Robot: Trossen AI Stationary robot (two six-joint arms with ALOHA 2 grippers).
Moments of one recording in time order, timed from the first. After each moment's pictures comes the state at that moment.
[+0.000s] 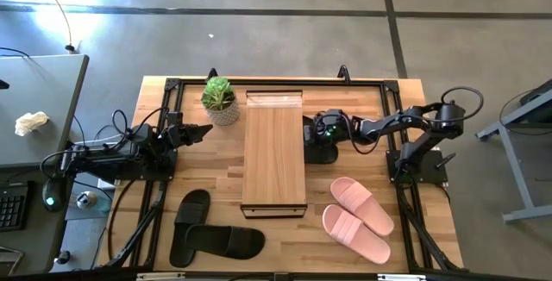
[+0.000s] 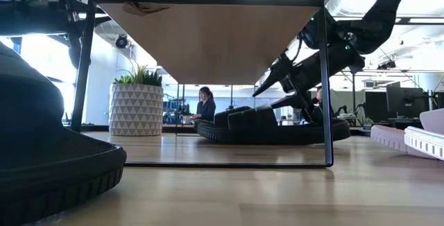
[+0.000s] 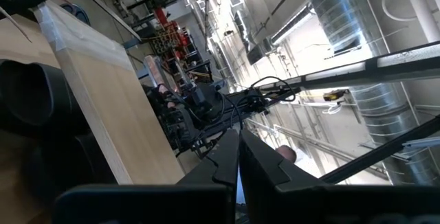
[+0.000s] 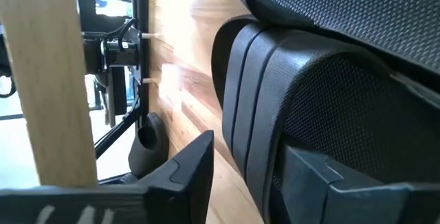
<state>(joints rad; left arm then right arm) 0.24 0.02 0.01 0.23 -0.17 -1.13 -0.28 1.59 0.54 0.53 -0.30 1.30</state>
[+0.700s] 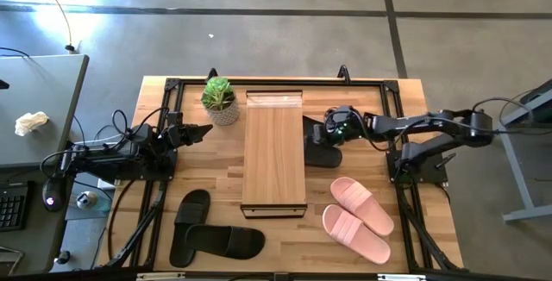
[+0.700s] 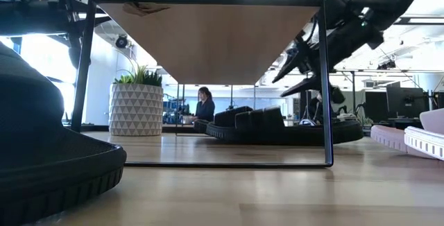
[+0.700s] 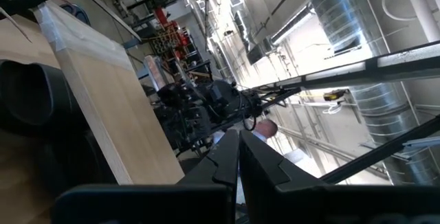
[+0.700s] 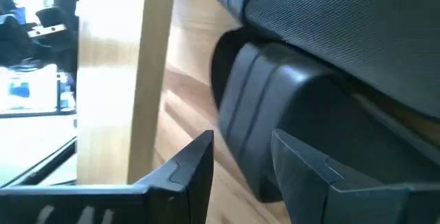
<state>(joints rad) 0.24 0.02 0.01 0.23 -0.17 -1.13 -0.28 1.30 0.54 0.15 -0.19 1.18</state>
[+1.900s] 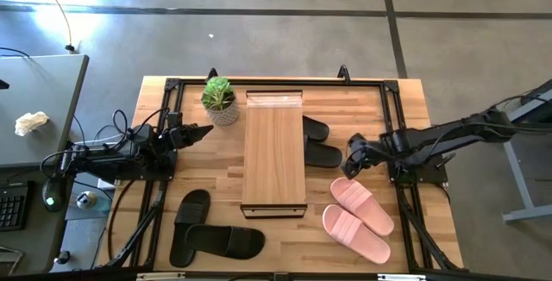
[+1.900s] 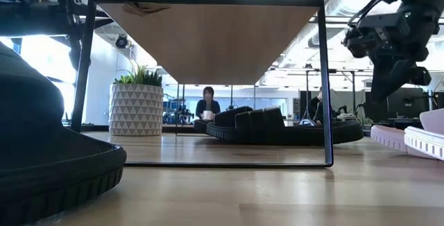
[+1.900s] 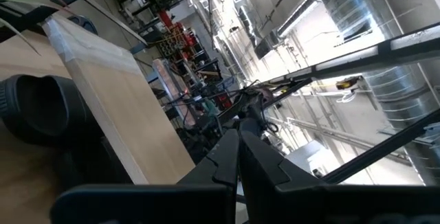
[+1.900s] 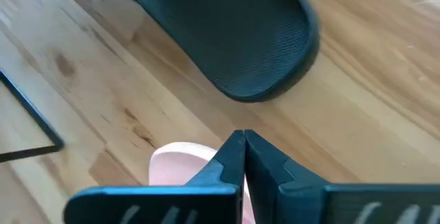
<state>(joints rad) 0.24 0.02 0.01 0.21 -0.17 -1.04 0.14 0.97 0.54 -0.65 0.09 1.03</state>
